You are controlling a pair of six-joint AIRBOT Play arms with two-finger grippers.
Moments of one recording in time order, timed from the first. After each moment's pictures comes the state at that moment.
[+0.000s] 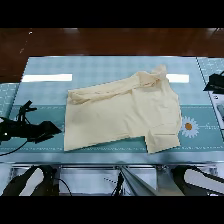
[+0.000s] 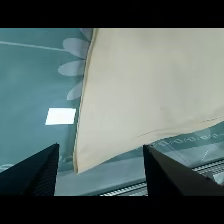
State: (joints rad) left arm 0.42 -0.89 0.48 1.01 -1.36 -1.26; right arm -0.40 -1.33 1.39 -1.45 1.44 1.44
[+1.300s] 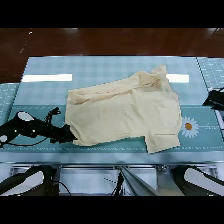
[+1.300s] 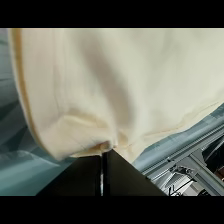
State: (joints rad) left arm 0.15 -1.23 0.42 0.86 -1.18 -1.21; right arm -0.53 -1.26 1.15 -1.42 1.39 1.40
